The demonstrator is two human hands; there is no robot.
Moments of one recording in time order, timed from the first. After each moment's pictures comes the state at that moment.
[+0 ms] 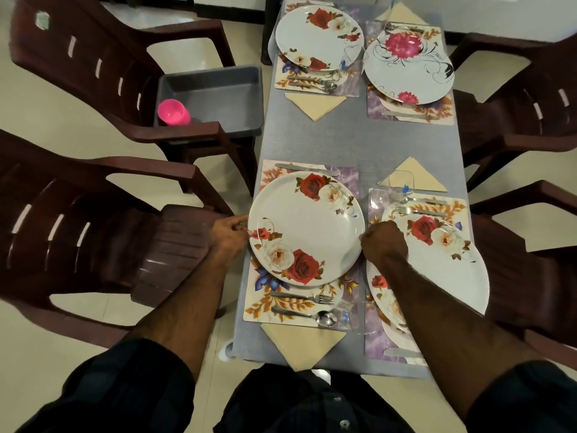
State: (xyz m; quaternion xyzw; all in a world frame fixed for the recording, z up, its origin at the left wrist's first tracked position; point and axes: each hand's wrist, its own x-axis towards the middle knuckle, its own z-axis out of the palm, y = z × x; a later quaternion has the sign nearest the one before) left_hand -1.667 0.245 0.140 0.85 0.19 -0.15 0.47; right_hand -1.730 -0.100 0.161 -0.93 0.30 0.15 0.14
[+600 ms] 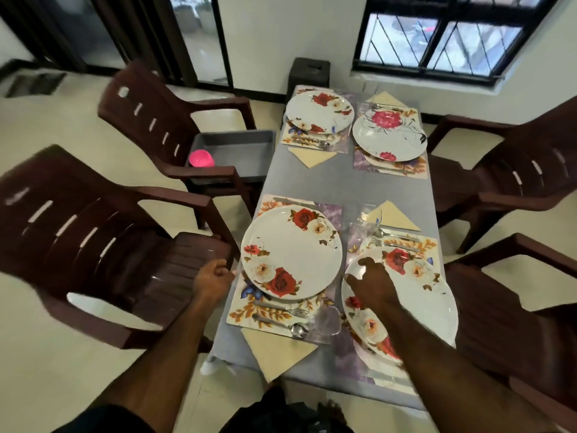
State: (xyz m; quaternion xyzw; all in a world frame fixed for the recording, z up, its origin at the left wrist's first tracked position) left_hand -1.795 0.248 0.191 0.84 0.27 -0.09 0.47; right_hand -1.812 -0.127 0.232 -0.92 0.21 0.15 0.28
